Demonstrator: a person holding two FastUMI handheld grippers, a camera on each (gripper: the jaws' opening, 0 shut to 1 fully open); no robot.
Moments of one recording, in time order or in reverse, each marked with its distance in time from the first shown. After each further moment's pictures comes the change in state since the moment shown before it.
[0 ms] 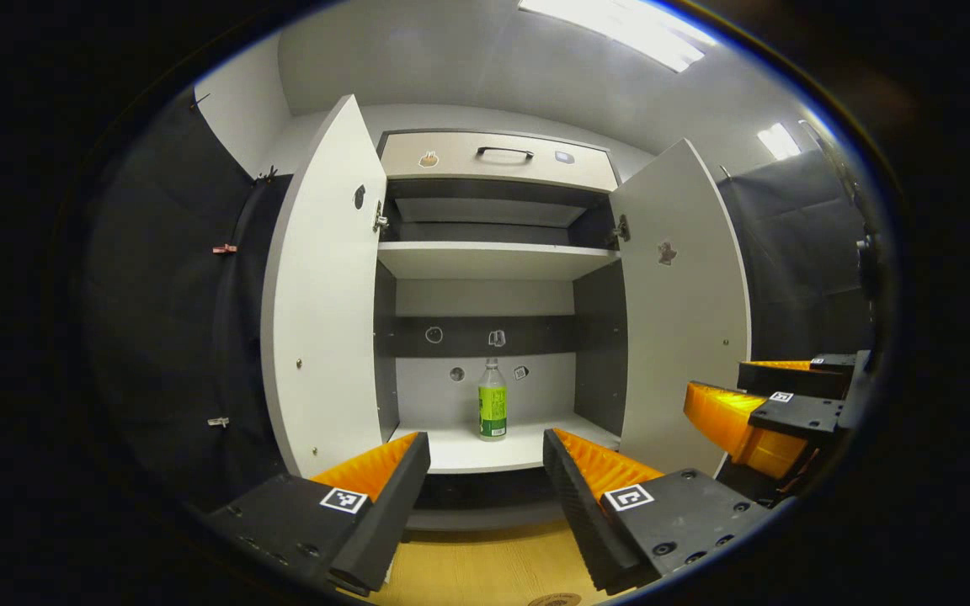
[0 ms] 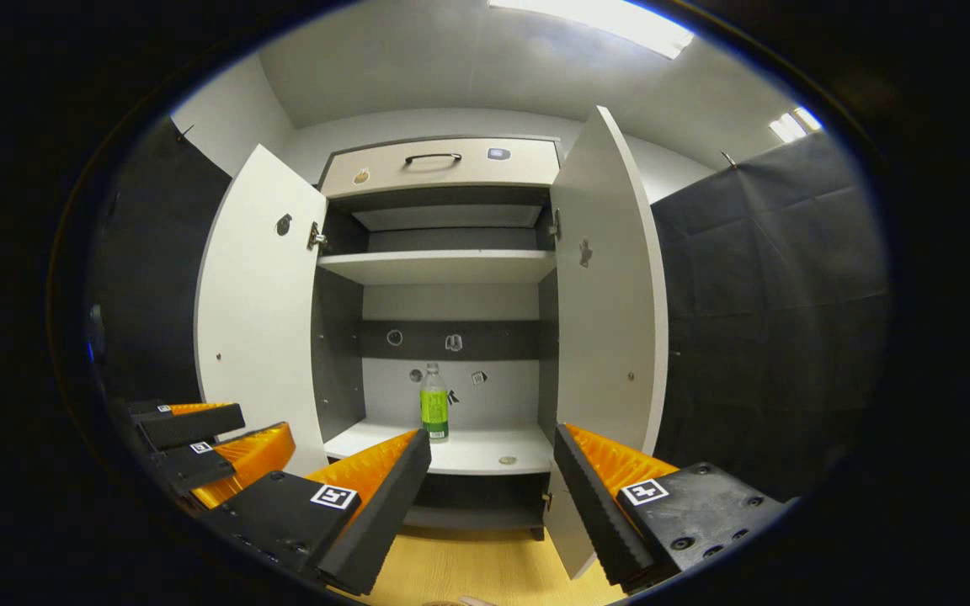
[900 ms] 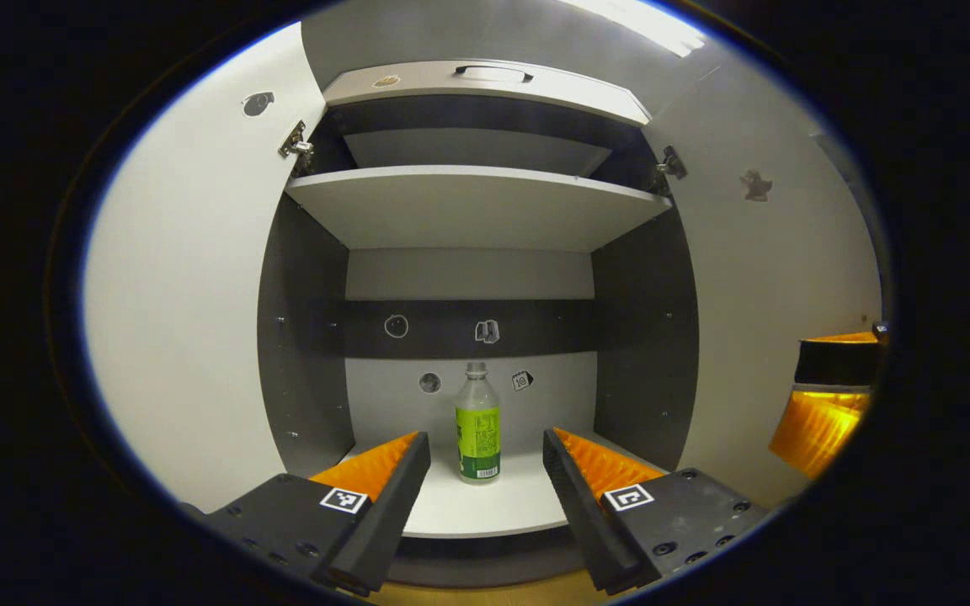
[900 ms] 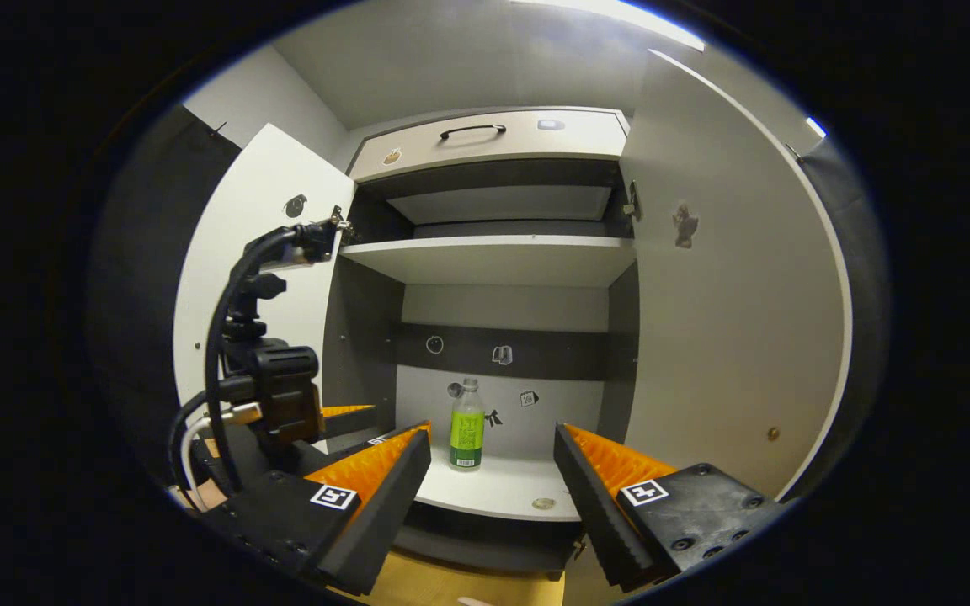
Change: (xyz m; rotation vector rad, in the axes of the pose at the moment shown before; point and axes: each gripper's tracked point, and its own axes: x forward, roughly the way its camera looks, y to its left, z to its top) left arm 0.238 -0.015 -0.051 0.000 0.027 -0.008; right arm 0.122 0.016 -0.041 -0.039 0.024 0.248
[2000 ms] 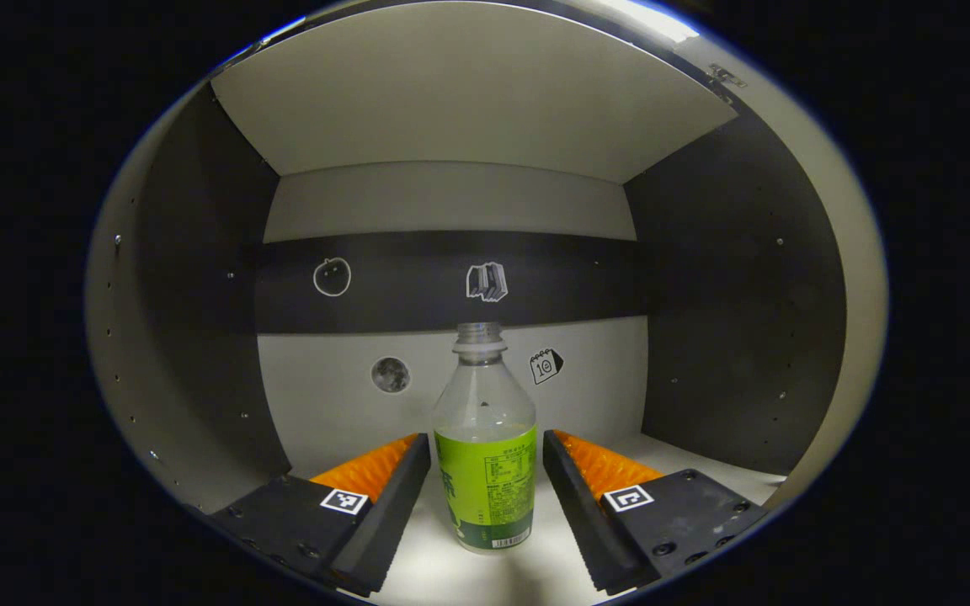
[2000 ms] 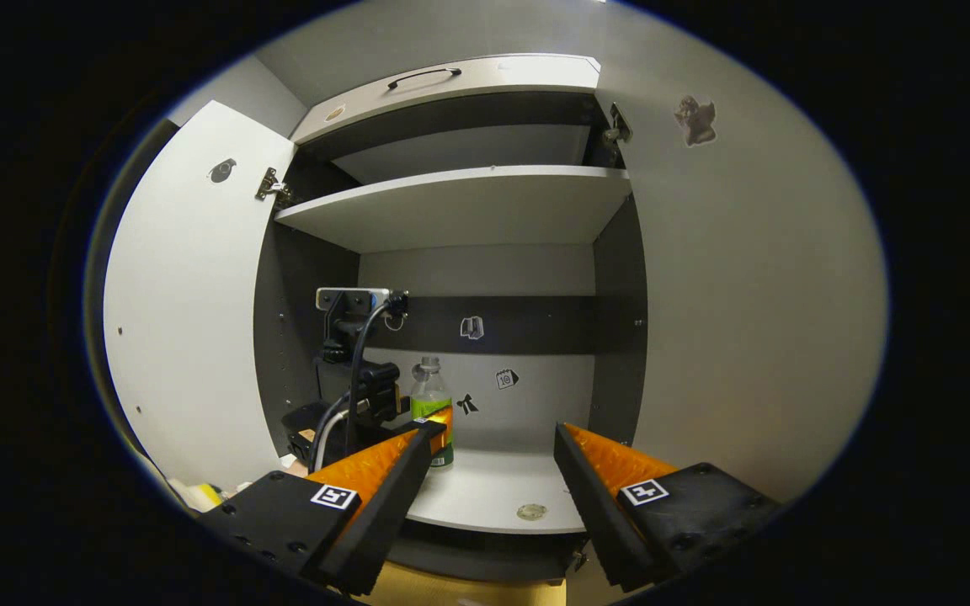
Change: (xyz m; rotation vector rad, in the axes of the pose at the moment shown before) left arm 0.190 0.014 -0.074 0.047 0.053 -0.078; right arm 0.079 -0.046 -0.042 0.030 0.054 -0.107
